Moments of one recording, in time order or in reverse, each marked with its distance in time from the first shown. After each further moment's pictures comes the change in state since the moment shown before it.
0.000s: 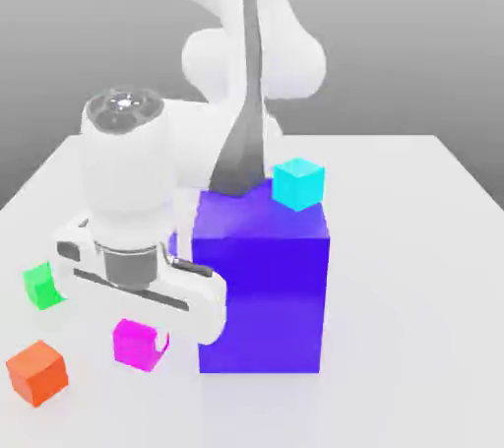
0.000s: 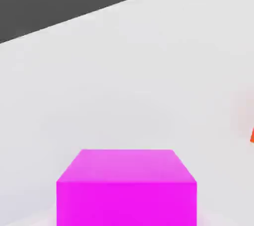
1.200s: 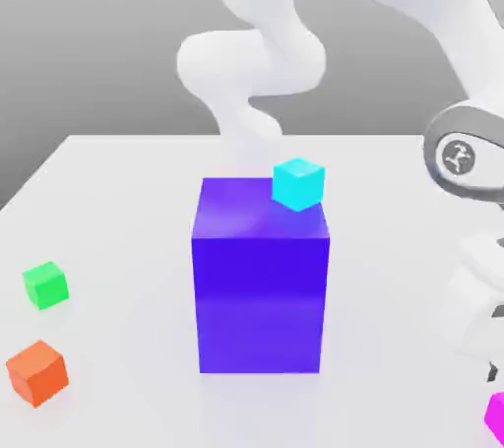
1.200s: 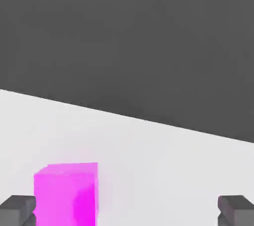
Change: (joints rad) arm 0.706 0.398 0.419 0.487 -0.213 -0.106 0.460
